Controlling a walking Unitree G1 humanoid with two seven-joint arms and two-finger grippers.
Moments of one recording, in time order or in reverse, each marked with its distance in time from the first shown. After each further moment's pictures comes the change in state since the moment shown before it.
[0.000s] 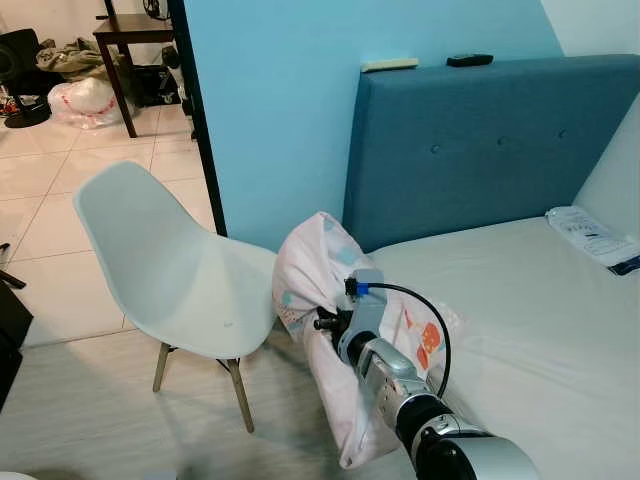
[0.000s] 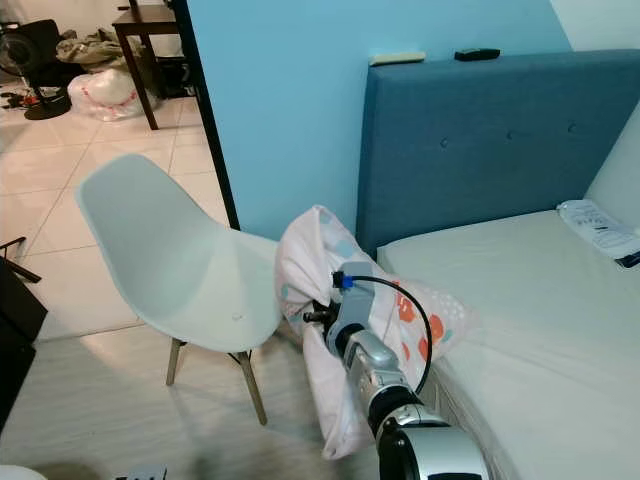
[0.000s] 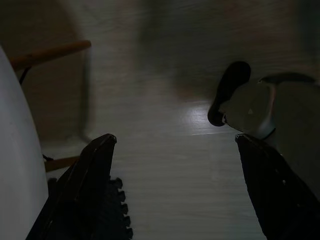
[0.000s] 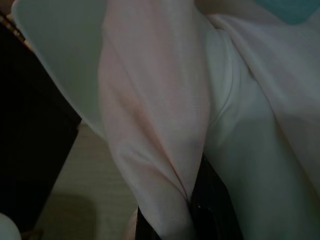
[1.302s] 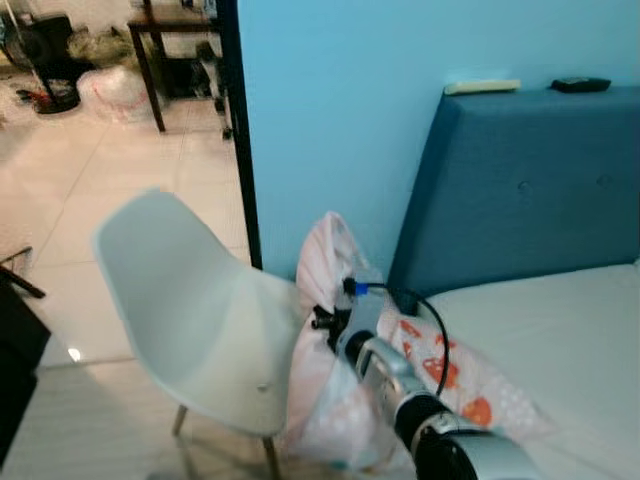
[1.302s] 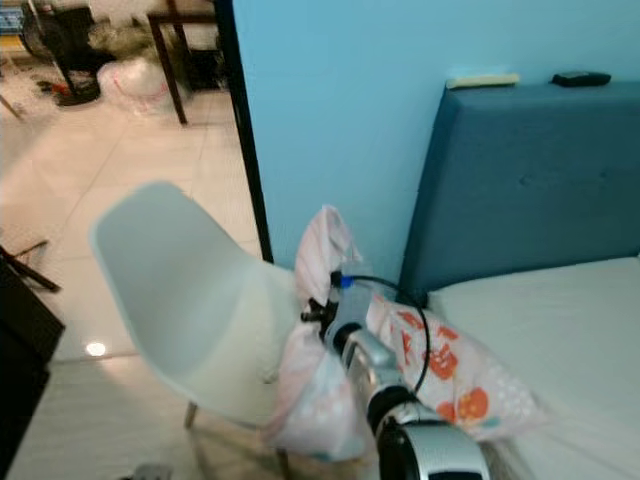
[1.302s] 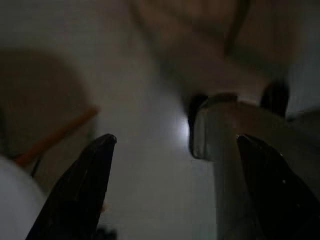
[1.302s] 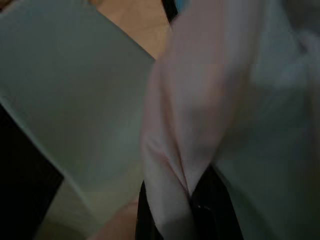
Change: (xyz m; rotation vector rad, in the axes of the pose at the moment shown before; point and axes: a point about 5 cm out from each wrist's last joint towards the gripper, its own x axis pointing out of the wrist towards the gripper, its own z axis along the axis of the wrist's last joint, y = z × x) left arm 0.001 -0.010 0.010 0.011 -0.036 -0.034; right arm -0.001 -0.005 0.005 0.023 -0.029 -0.008
